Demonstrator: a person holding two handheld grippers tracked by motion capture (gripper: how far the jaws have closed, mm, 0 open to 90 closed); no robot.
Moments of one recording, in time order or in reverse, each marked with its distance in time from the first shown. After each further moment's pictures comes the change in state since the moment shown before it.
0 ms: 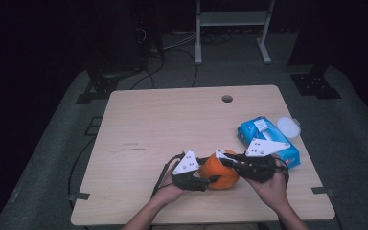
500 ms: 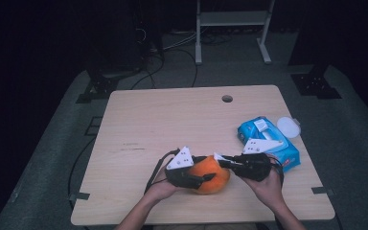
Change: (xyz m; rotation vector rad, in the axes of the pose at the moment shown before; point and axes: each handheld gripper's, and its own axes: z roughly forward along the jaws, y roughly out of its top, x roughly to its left) left arm 0.008 0.004 -0.009 0.055 -0.026 -0.003; right arm -0.013 -0.017 0.019 0.042 0.058 0.088
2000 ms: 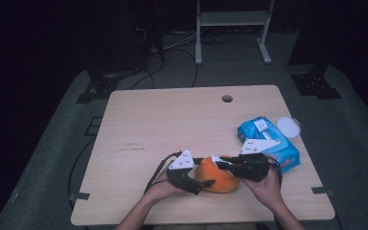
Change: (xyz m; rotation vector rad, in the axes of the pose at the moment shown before) left arm 0.013 -0.023 0.012 0.017 -0.060 -0.060; right arm -0.003 -0.001 0.004 0.029 0.023 0.007
